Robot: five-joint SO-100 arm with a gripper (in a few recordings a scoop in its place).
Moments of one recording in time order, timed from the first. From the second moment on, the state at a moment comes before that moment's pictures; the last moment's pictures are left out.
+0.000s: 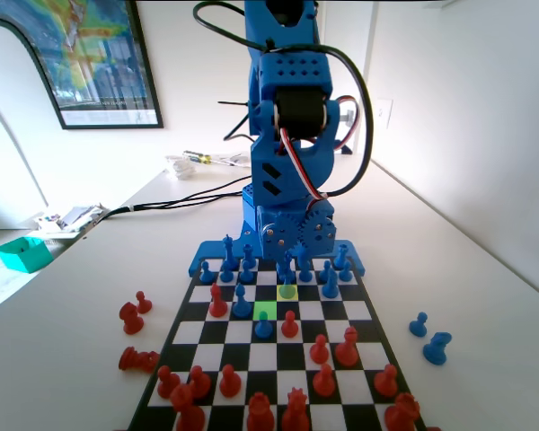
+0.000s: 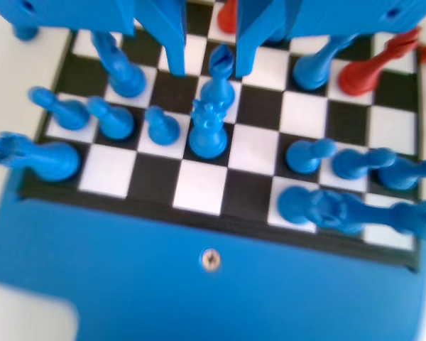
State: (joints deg) arm -3.5 93.3 133.8 46.2 -96.2
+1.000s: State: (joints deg) arm -3.3 88.4 134.3 41.2 -97.9
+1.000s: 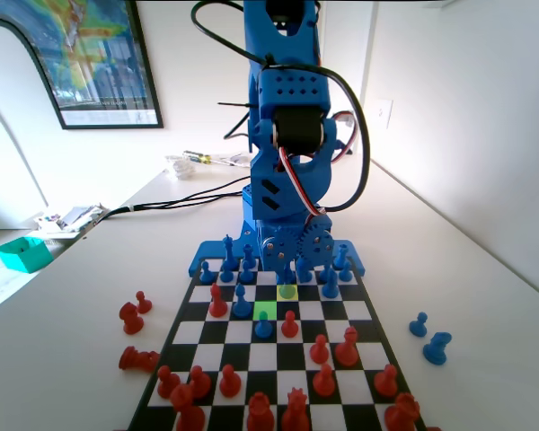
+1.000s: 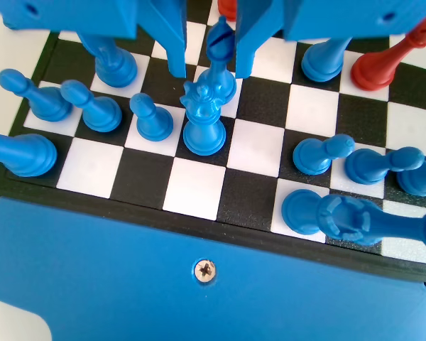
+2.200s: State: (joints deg) arm 4.0 85.3 121.5 51.4 -104.9
